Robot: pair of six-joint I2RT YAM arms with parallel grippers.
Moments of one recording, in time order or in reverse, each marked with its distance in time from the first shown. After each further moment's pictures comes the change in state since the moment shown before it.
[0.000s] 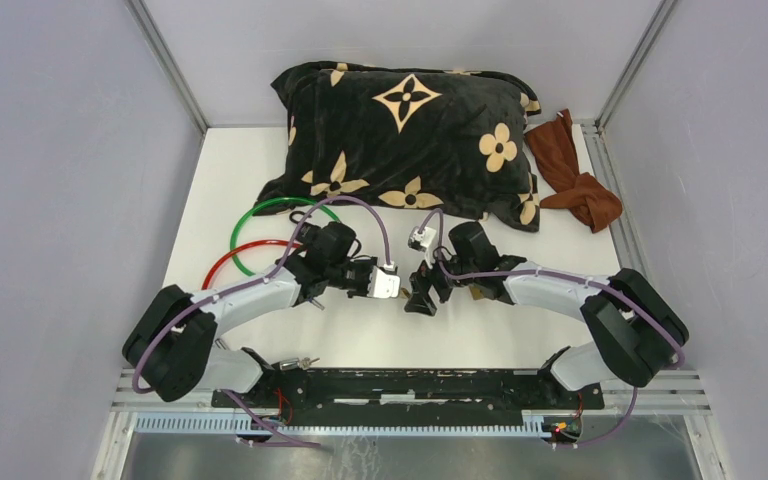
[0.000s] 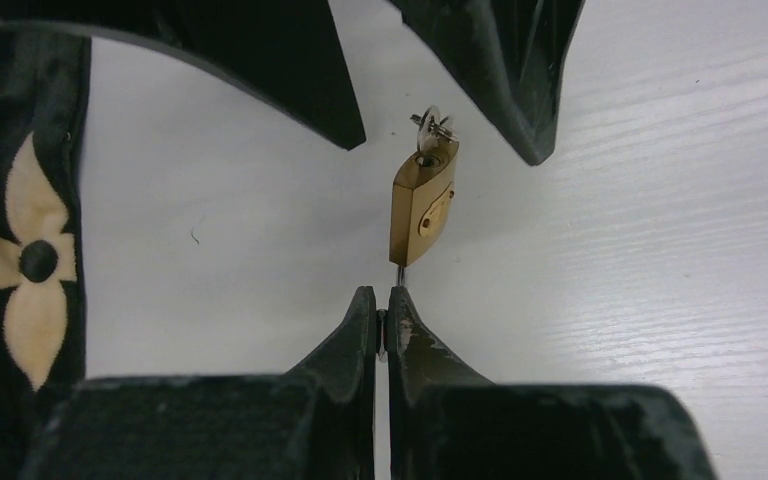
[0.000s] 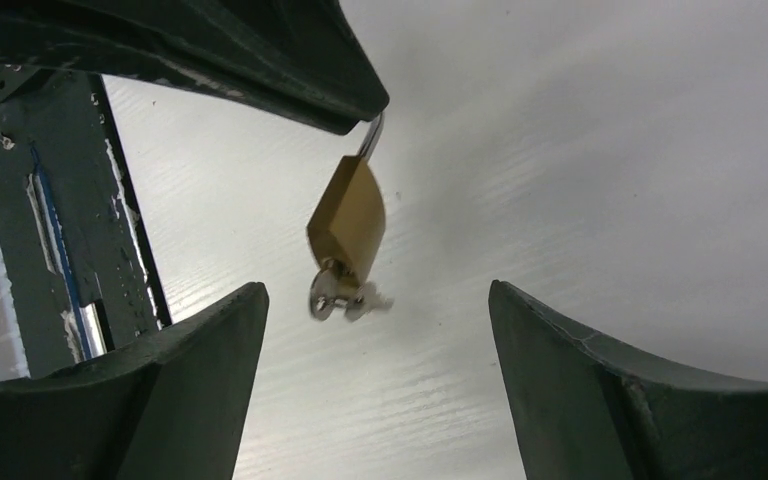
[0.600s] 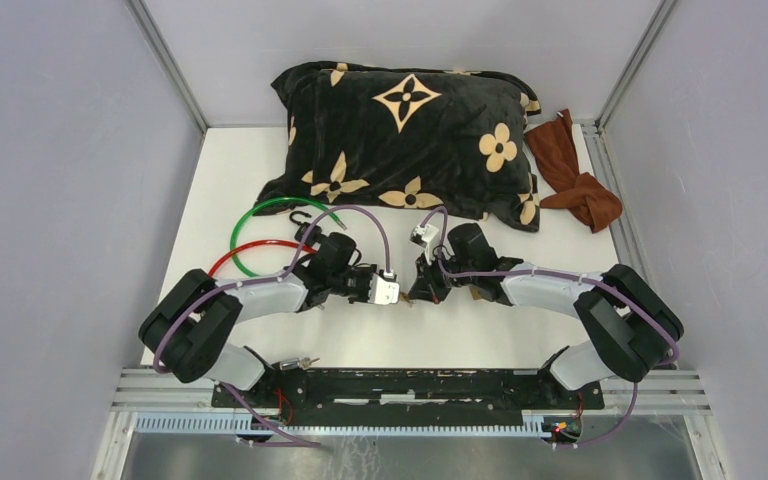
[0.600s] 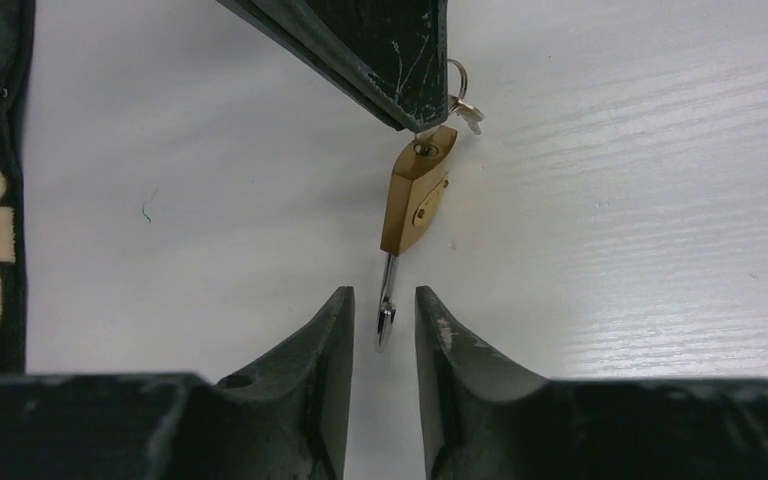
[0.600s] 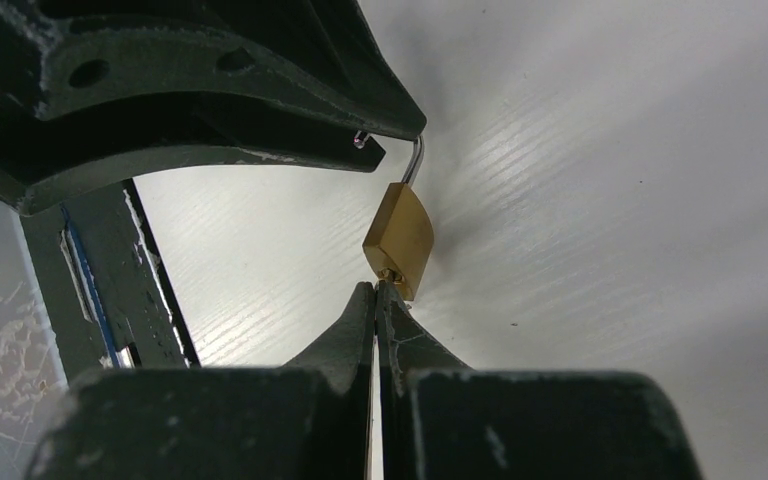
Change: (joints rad) left arm 0.014 0.091 -0.088 0.185 -0.010 -0.005; right arm 0.006 0.030 -0.007 0.077 0.036 0.152
